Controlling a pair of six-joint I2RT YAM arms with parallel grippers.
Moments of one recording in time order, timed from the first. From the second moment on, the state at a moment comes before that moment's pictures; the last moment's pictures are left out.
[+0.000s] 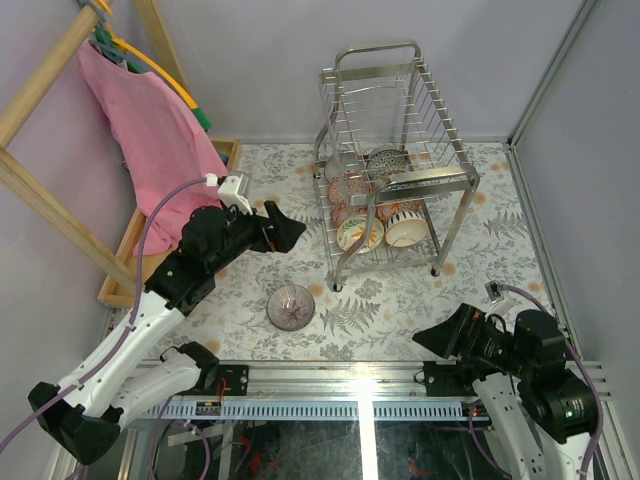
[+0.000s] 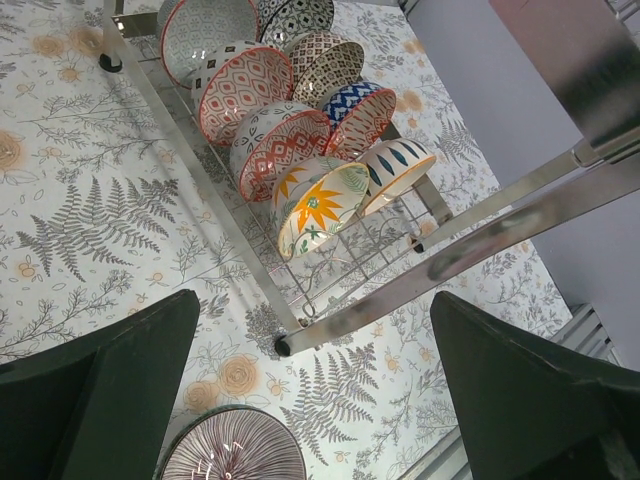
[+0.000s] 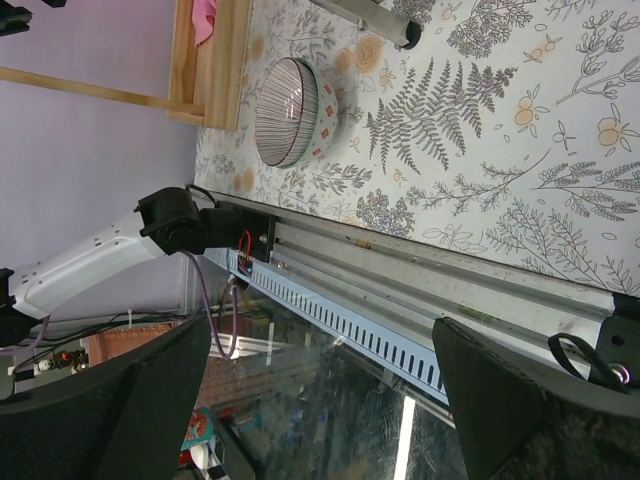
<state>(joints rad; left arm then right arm) -0.56 0.88 0.89 -0.25 0.09 -0.51 0.24 0.09 0.78 -1.24 -0.57 0.77</state>
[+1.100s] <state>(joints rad) -0.56 0.88 0.90 -0.30 0.11 -0.54 0.24 0.18 0.63 -1.03 -0.65 0.81</state>
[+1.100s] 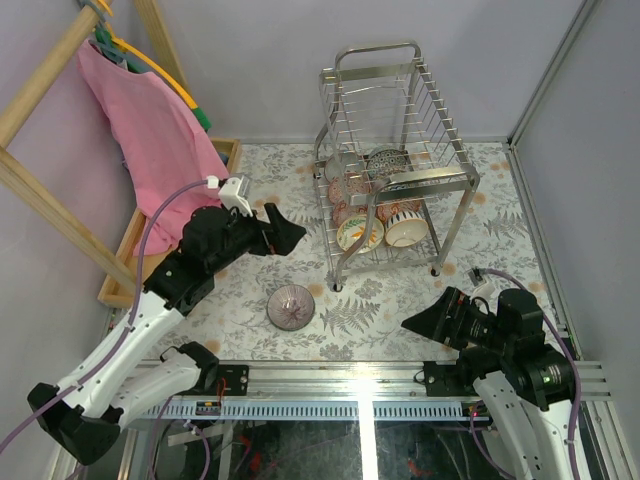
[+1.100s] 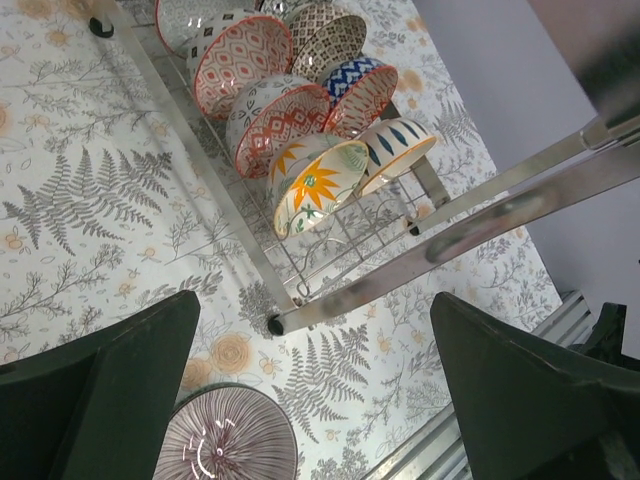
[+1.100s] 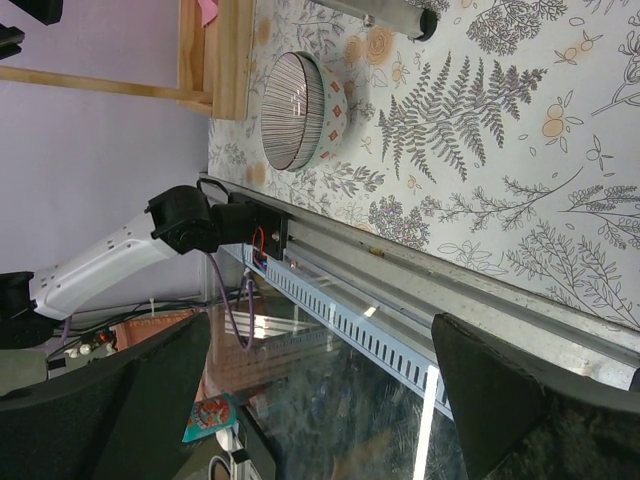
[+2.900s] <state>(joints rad) -0.56 0.83 0.86 -0.44 0.07 -0.68 0.24 0.23 0.61 -1.08 -0.68 0.67</state>
